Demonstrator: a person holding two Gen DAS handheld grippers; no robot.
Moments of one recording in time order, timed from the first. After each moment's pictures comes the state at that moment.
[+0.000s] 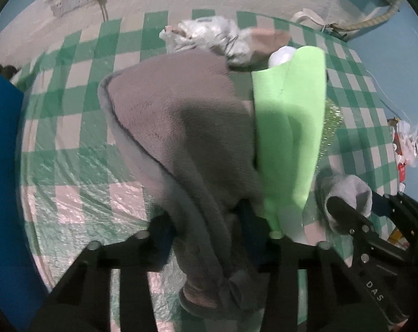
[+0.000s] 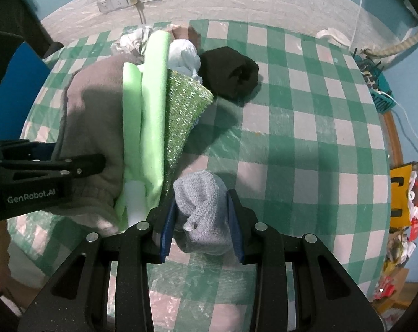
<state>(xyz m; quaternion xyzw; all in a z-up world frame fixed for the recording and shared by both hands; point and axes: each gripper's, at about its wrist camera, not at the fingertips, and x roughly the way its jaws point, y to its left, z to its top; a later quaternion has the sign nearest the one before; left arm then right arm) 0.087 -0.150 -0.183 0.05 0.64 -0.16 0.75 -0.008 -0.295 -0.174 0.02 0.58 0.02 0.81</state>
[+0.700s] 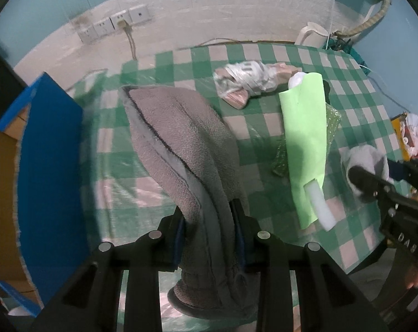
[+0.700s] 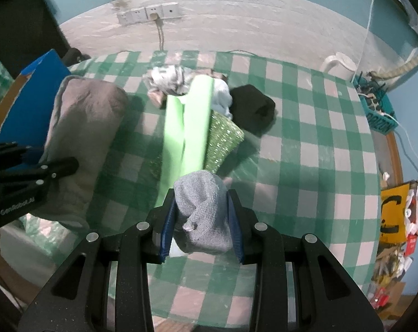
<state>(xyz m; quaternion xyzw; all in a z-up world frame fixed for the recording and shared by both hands) 0.029 -0.105 -0.125 0.10 0.58 -0.13 0.79 -0.011 -0.270 -0.133 0.01 0.55 0.04 0.84</state>
